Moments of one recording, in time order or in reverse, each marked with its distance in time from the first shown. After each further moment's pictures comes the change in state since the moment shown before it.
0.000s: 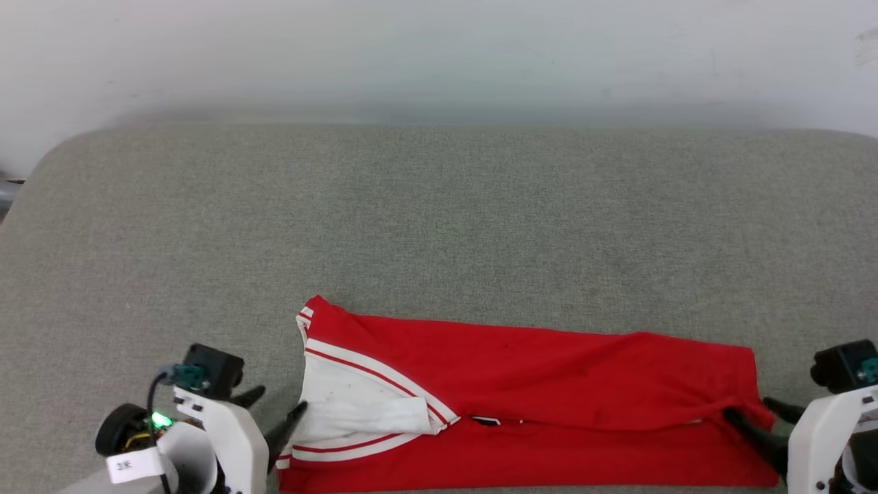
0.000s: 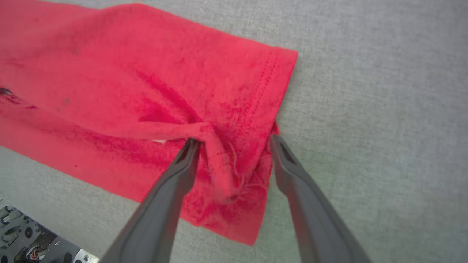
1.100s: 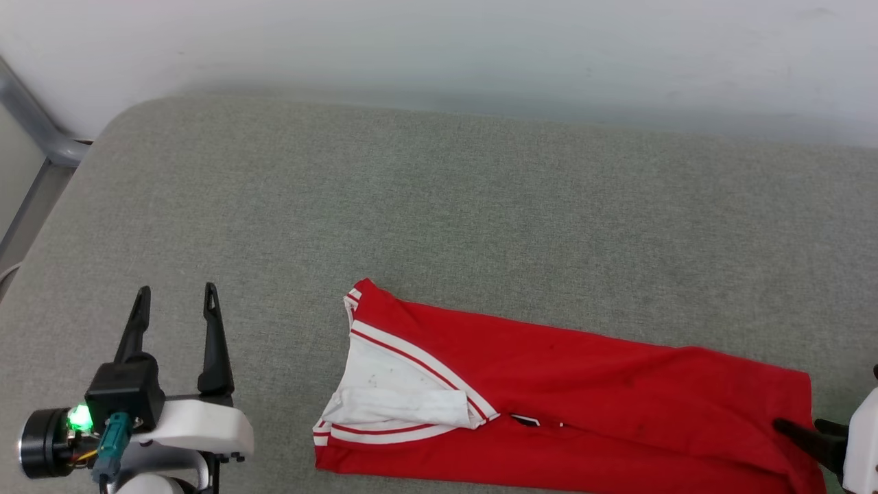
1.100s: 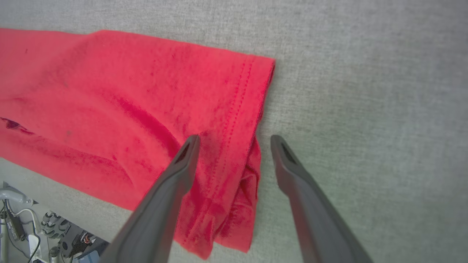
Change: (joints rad) left arm 0.402 -0.269 0.736 -0.198 0.614 0.376 -0.294; right arm 0.020 -0.013 -0.199 0.023 0.141 0.000 0.263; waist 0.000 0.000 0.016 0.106
